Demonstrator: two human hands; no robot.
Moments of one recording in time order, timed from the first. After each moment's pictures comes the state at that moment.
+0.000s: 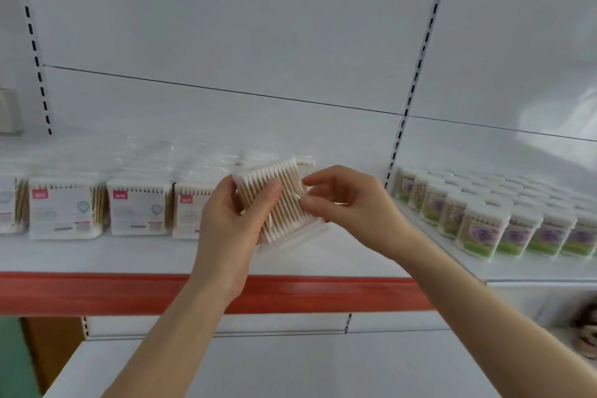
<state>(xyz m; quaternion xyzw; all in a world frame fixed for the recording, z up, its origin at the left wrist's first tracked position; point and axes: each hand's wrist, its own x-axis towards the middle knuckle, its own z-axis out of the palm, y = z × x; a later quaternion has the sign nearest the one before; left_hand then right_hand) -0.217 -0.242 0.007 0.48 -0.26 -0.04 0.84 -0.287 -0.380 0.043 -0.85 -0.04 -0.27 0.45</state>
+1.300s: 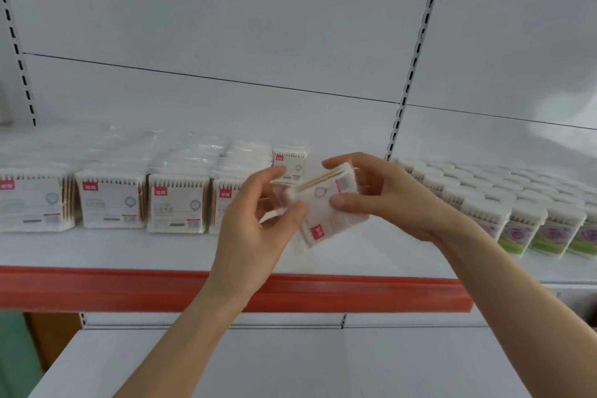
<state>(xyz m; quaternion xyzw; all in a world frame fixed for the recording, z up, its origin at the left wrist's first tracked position) -0.234 -0.278 -0.007 0.59 -0.37 0.07 0.72 -0.305 -0.443 0.053 -0.84 -0.05 -0.15 0.51</state>
